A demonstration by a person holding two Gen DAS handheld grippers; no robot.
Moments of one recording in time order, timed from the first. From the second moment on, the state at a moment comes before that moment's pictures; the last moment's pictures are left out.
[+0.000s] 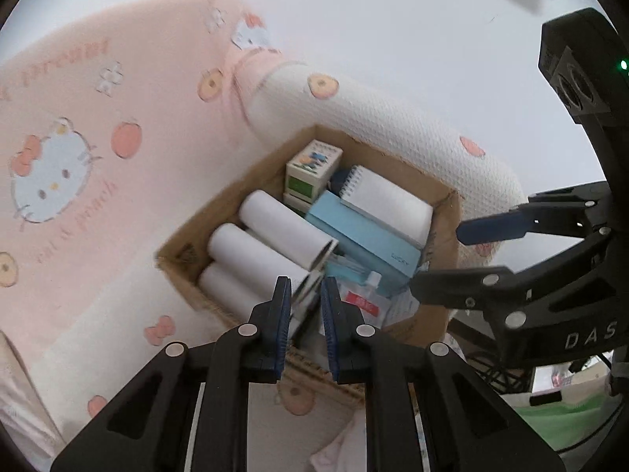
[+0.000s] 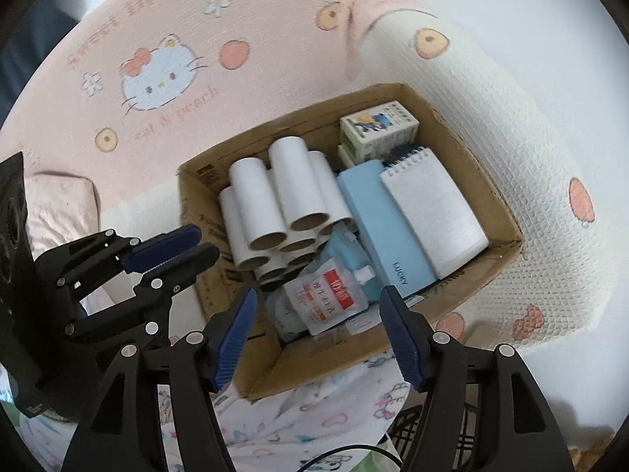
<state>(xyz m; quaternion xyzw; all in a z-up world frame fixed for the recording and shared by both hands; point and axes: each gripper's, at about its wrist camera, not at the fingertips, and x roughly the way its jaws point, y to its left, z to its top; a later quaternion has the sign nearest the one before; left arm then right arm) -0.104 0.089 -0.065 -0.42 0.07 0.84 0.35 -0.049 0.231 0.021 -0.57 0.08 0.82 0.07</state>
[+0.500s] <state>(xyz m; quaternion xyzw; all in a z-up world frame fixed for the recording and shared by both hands) -0.091 0.013 -0.038 -0.44 0.03 0.86 0.27 -0.010 0.167 0.052 -0.49 0.06 0.86 0.14</state>
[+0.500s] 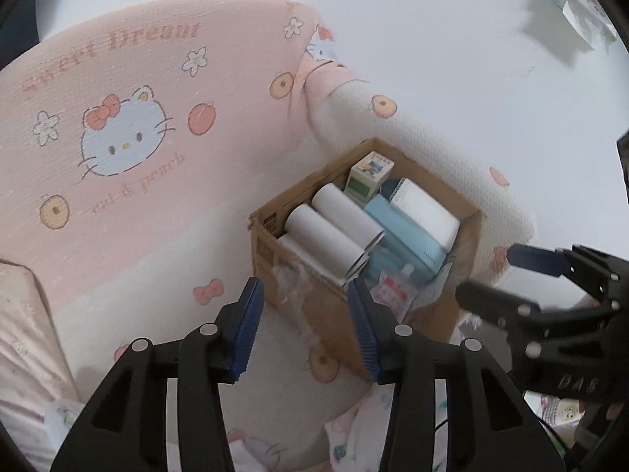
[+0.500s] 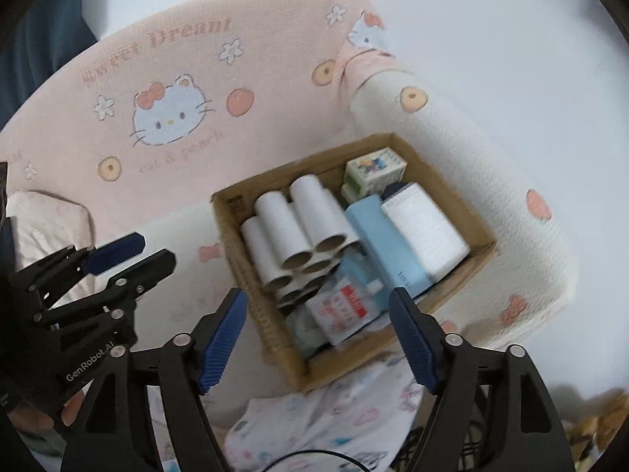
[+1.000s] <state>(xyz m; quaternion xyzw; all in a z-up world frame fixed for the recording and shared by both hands) -0.056 0.031 -0.023 -0.48 0.07 0.84 0.24 0.033 0.143 0.067 -0.49 -0.01 0.85 0.20</state>
